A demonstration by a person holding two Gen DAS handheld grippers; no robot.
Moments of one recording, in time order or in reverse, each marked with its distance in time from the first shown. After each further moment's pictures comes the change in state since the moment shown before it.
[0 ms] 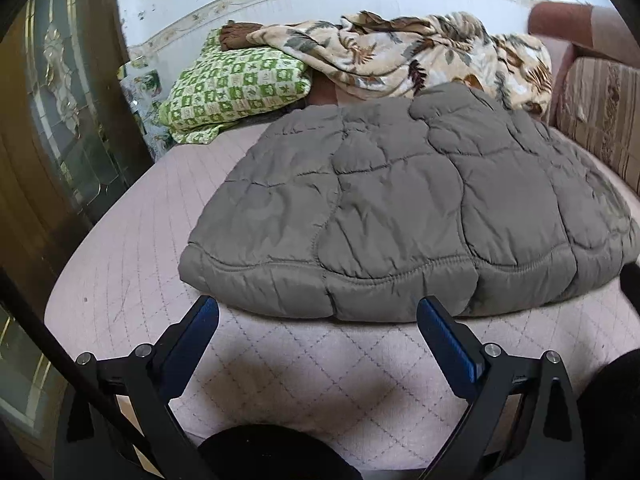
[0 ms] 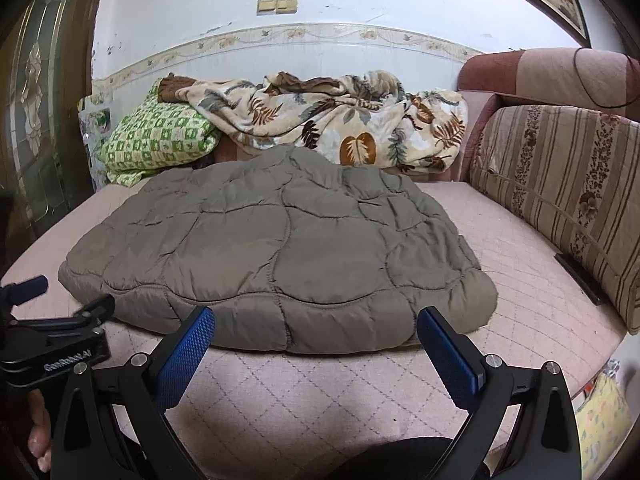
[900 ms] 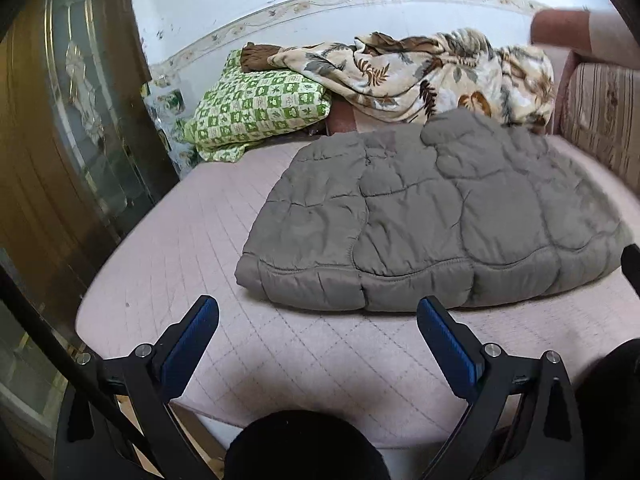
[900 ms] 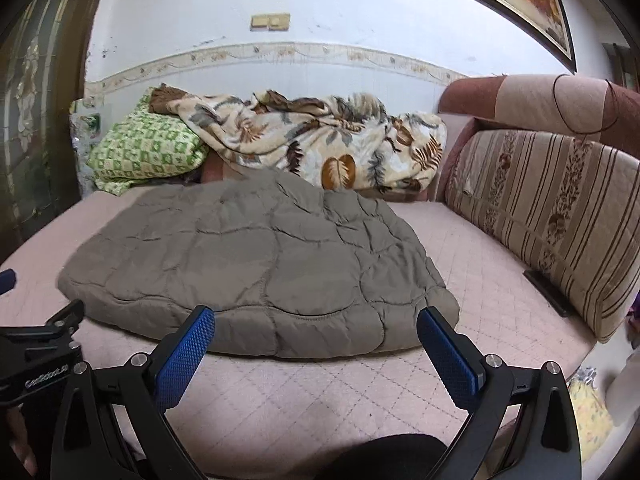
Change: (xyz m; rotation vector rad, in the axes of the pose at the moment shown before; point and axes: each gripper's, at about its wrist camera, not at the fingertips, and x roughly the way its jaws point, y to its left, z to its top) left arm -0.061 0.022 0.002 -0.019 -0.052 0.051; right arm -0.045 0.014 0.012 -0.034 -0.050 -0.077
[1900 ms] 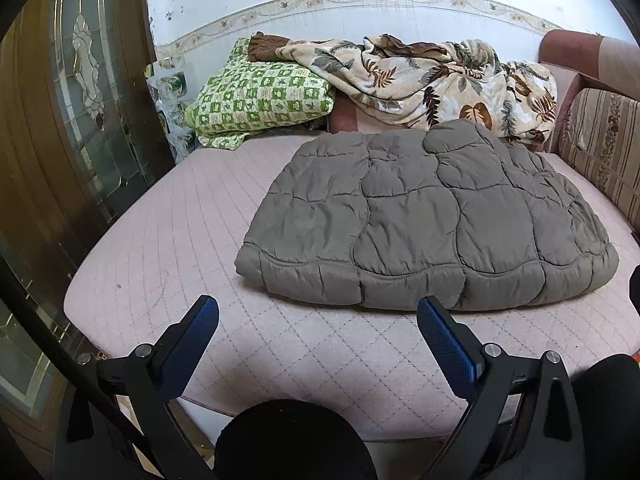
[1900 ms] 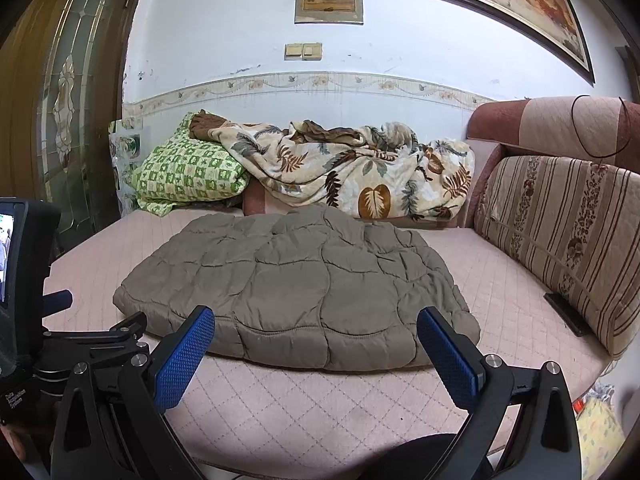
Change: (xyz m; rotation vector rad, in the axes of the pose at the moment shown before) left arm -0.002 0.009 0.000 -0.059 0.021 -0.024; right arm -0.036 0.020 0.009 -0.014 -0.083 0.115
